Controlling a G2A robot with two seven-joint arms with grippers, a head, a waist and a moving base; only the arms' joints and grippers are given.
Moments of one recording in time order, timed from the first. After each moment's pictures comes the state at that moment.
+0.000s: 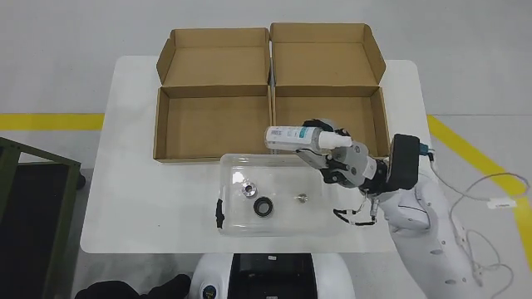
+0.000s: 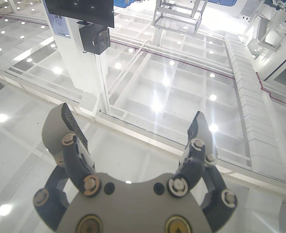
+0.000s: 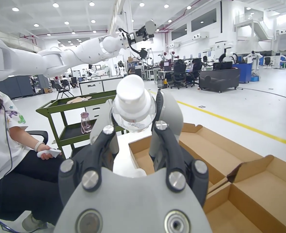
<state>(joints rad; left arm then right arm) -0.23 -0.27 -0.37 -1.29 3.07 0.37 0.06 -1.31 -1.19 1.30 -1.92 -0.92 -0.84 -0.13</state>
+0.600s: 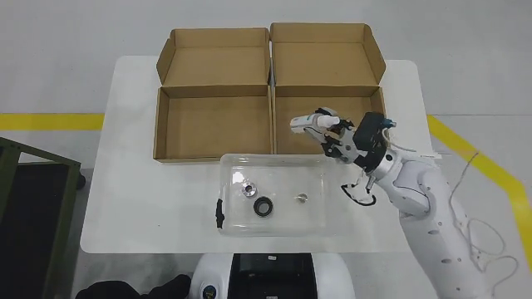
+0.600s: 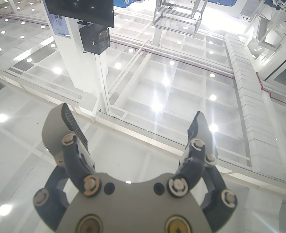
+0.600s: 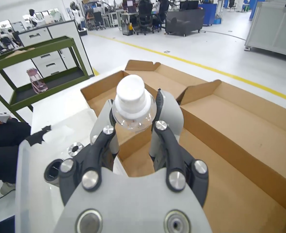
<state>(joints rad) -0.23 -0.27 -0.37 -1.29 3.07 0.37 0.06 -1.24 -1.17 1.36 -1.73 -1.05 -0.72 0.11</state>
